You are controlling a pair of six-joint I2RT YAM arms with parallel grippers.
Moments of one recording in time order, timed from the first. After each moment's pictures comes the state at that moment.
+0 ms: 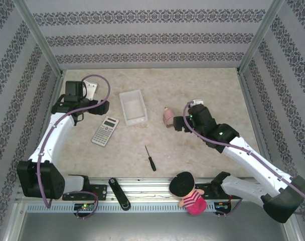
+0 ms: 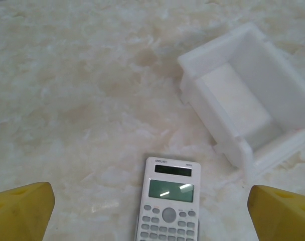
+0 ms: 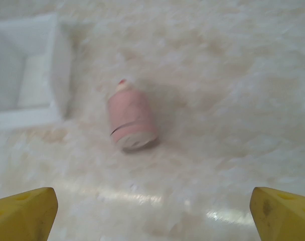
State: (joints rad) left arm -0.01 1.29 1.16 -0.69 0.17 0.16; right arm 0.68 1.02 0.92 -0.69 0.29 0.44
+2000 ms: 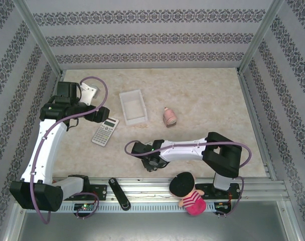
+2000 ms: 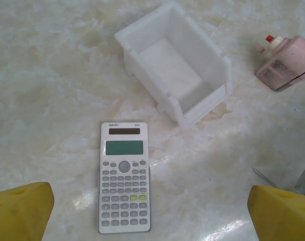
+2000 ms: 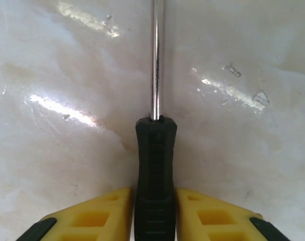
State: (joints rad) left arm -0.02 1.17 1.27 -1.00 0.31 0.22; right arm 1.20 1.77 1.05 -0.73 0.09 0.79
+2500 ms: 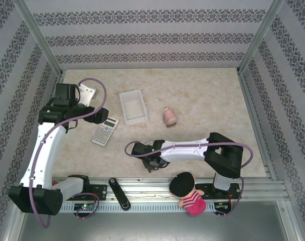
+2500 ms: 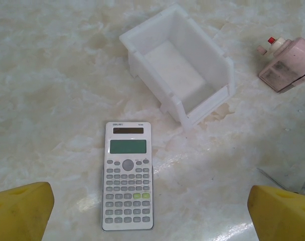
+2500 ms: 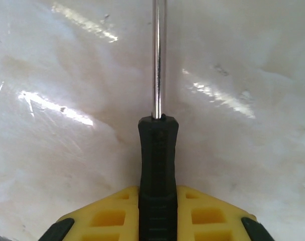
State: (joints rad) left arm -0.02 1.13 1.25 -1.00 0.29 0.22; right arm 1.20 1.75 1.05 -0.76 0.11 0.75
